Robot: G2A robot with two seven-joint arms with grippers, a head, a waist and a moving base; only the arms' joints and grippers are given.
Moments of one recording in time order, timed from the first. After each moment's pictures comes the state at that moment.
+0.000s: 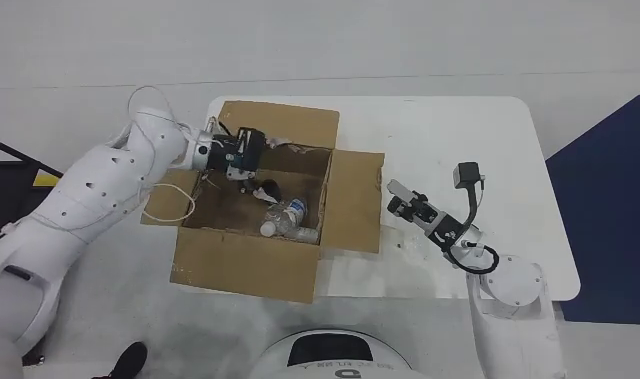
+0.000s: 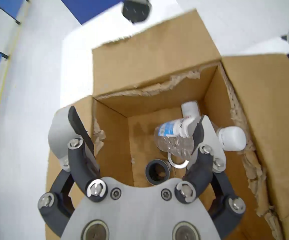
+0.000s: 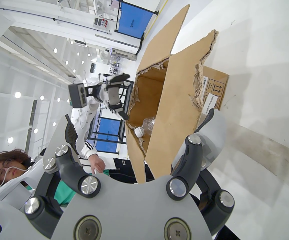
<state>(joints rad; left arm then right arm) 0.55 -0.82 -0.51 -1.27 1.66 -0.99 0.82 -1.79 -1.44 1.66 -2.02 -0.12 -0.12 0.82</state>
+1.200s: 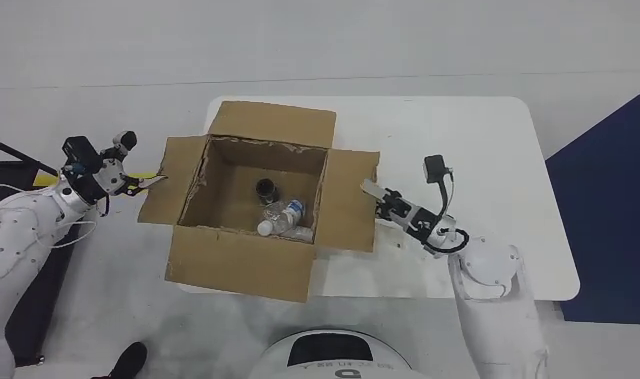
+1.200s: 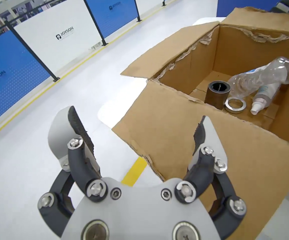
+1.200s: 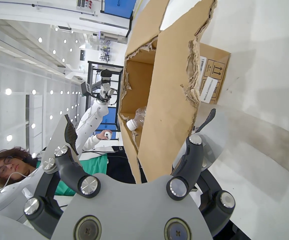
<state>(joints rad) 0.93 -0.65 -0.81 -0.73 1.40 -0.75 1.07 -1.69 -1.43 1.54 -1.96 -0.16 0.00 0.87</state>
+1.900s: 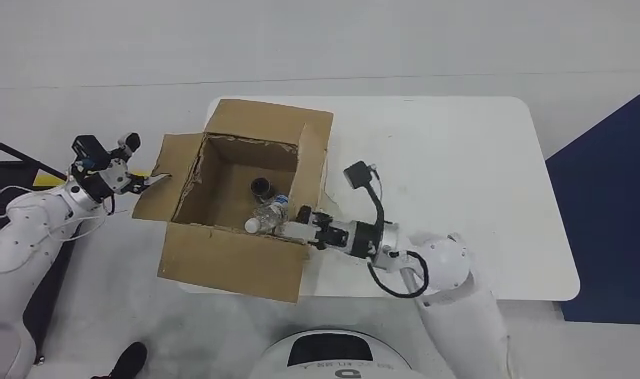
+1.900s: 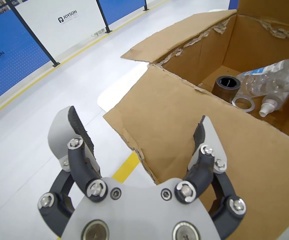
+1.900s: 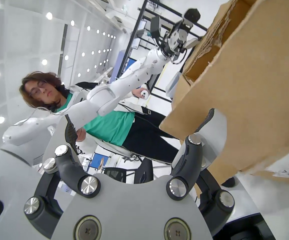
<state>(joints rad) 0.85 -0.72 -0.76 -0.61 1.40 -0.76 1.06 -1.55 -1.42 1.18 -1.97 -0.12 -0.10 0.93</state>
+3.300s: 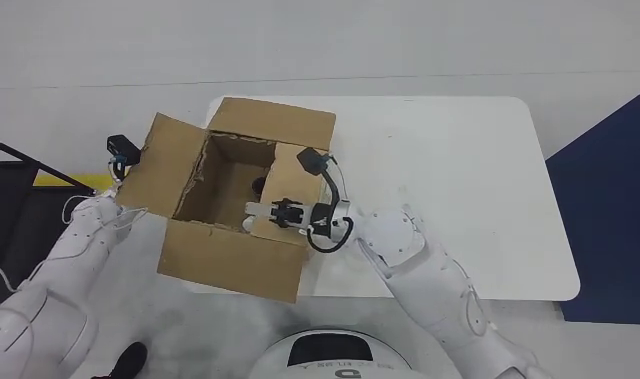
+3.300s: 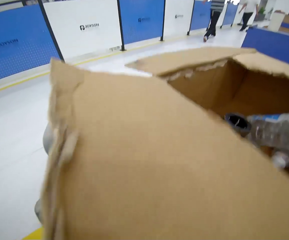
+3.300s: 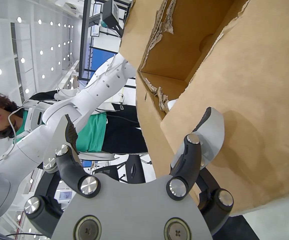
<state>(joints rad) 0.80 -0.97 -0.70 -0.45 1.18 -0.75 1.07 -1.32 -1.41 0.99 -1.78 -0.22 0.14 0.80</state>
